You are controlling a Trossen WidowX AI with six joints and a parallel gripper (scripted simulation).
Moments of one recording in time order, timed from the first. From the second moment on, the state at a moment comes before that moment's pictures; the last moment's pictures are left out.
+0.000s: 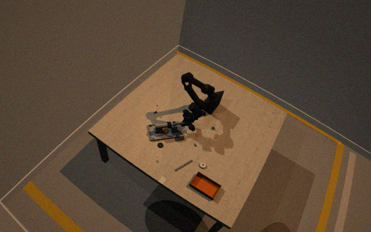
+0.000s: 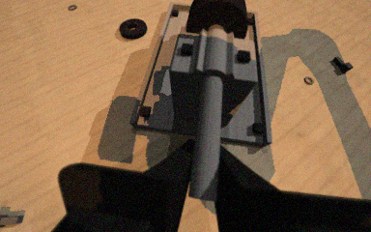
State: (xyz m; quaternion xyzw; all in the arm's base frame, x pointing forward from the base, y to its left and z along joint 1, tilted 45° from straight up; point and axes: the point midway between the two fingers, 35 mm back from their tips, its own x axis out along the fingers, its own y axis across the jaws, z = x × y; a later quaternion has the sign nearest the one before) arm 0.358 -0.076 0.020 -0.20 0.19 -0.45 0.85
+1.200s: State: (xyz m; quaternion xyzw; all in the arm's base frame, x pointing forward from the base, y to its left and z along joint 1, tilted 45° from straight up) arm 0.359 -0.076 0.020 -0.20 0.19 -0.45 0.85
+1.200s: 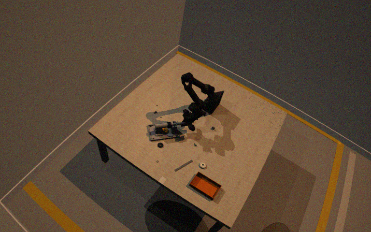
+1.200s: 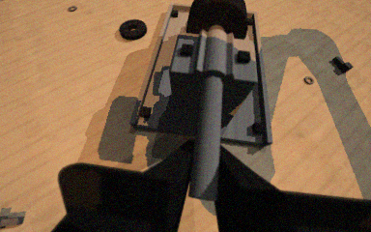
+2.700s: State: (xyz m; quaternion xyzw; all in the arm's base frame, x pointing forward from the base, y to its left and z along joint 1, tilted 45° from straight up) arm 0.362 -0.079 0.022 -0.20 0.19 -0.45 0.85
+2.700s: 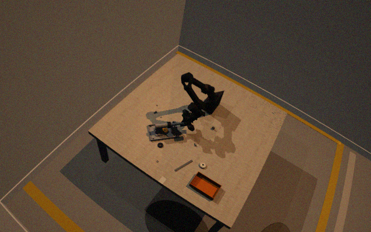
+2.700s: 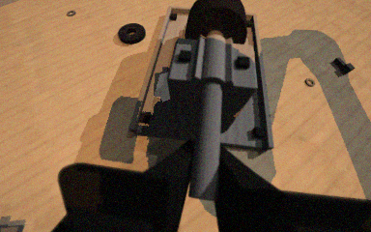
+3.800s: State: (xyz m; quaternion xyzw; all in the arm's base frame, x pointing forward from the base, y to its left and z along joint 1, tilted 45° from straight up) arm 0.365 -0.080 0.024 -0.20 0.19 -0.45 0.85
